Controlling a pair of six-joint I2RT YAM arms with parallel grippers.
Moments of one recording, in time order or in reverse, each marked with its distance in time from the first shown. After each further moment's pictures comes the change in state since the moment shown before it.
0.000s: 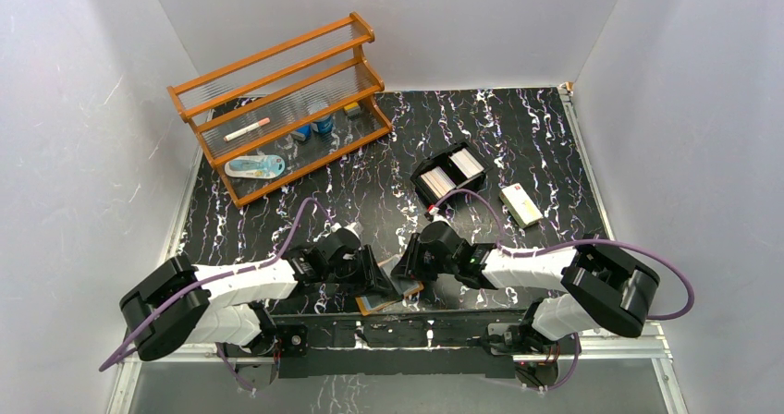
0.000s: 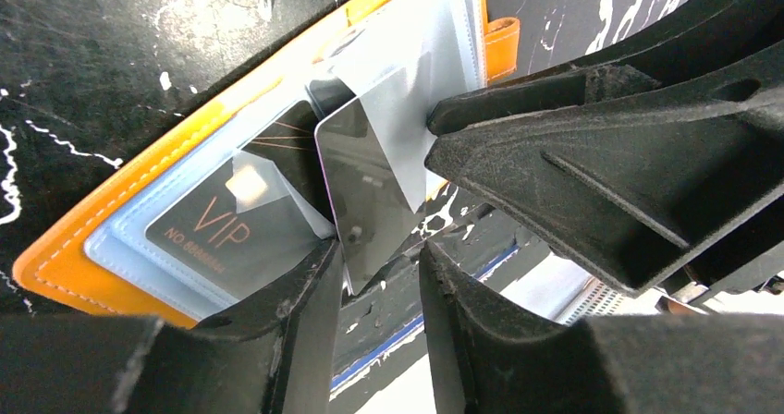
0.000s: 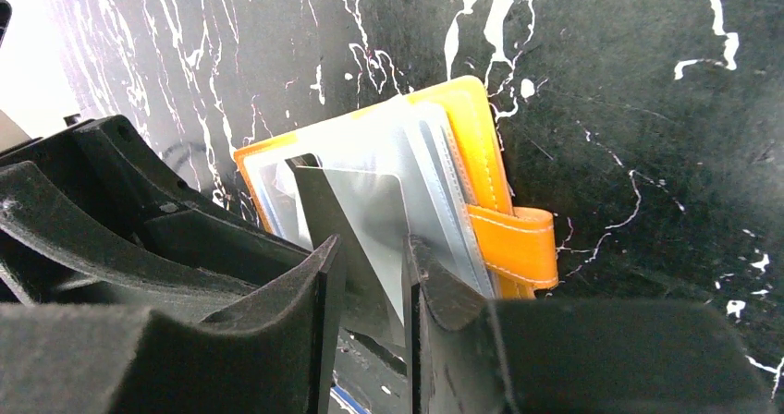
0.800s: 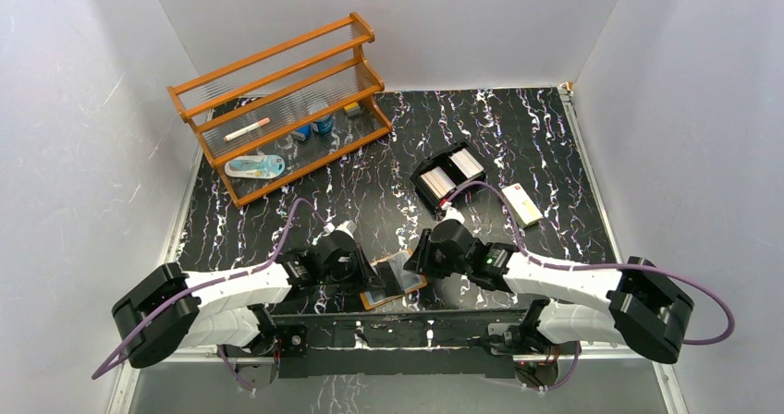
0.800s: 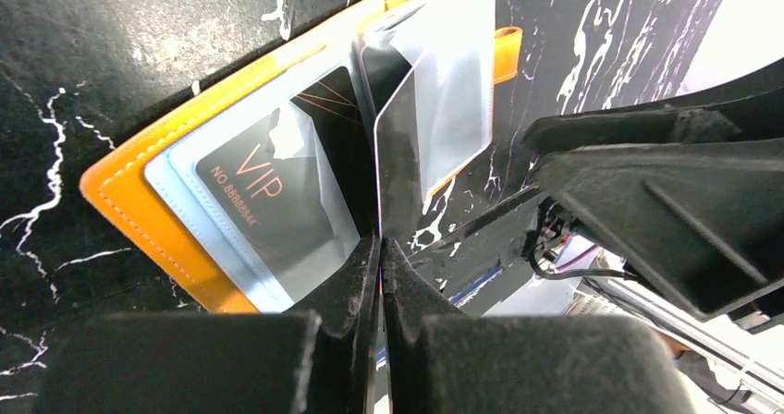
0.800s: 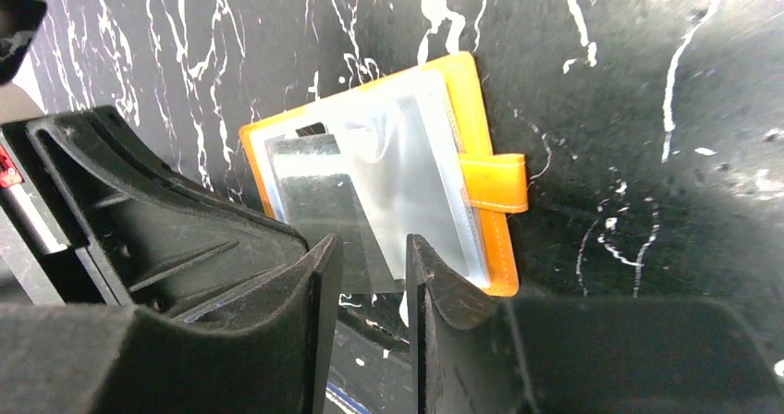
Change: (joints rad) left arm -0.001 -0.046 -0.031 0.020 -0.072 -0.049; right arm 0.002 -0.200 0.011 -0.225 0.106 -0.066
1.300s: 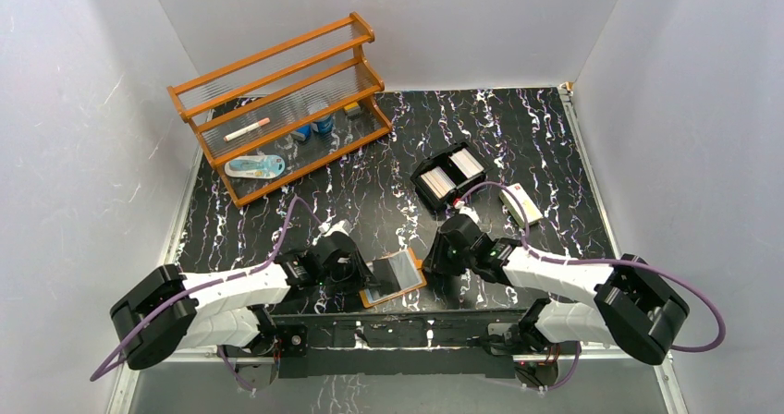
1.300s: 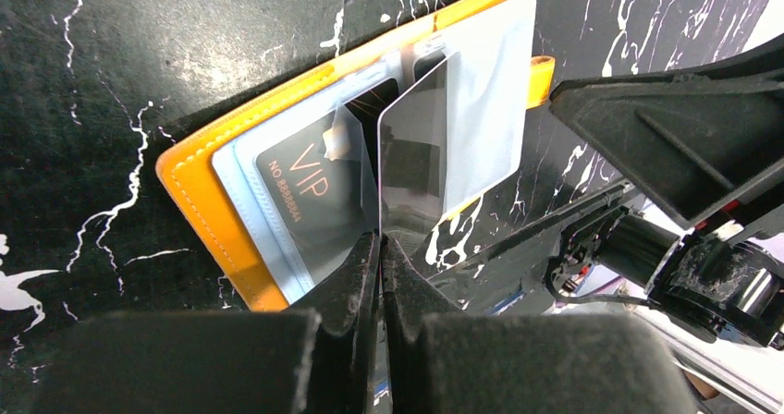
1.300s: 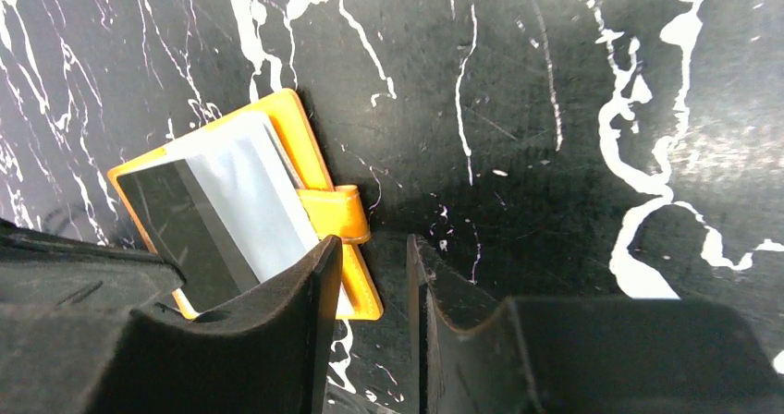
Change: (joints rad) left arm 0.000 -0.033 -0.002 -0.059 -0.085 0.005; right arm -0.144 0.015 -0.024 -0.082 0.020 -0.098
